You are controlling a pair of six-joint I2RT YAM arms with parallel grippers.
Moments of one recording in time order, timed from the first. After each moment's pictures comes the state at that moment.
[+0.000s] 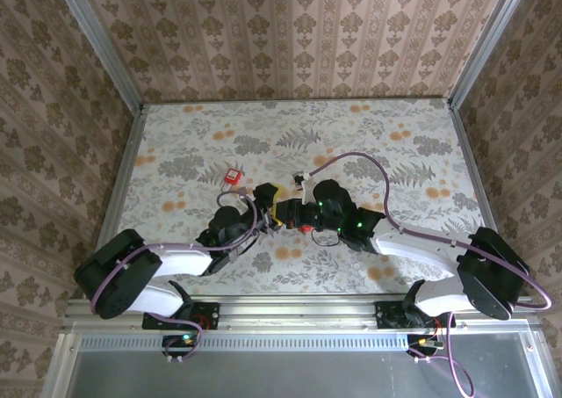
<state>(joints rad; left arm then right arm) -0.85 1.37 0.30 1.00 0.04 -1.85 0.86 1.34 0.74 0.23 -0.21 0.81</state>
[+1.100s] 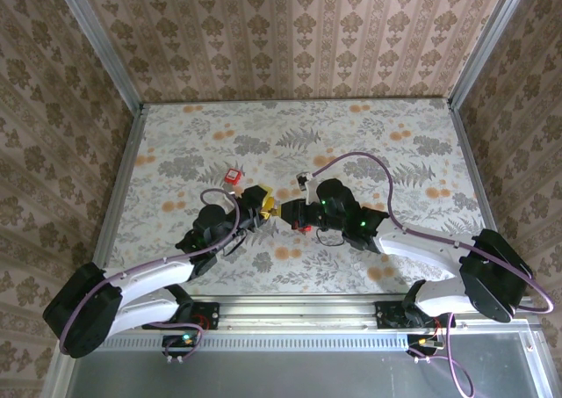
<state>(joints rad) -0.80 1.08 0.29 0.70 0.06 -1.74 0.82 1.33 0.73 0.17 -0.21 0.73</state>
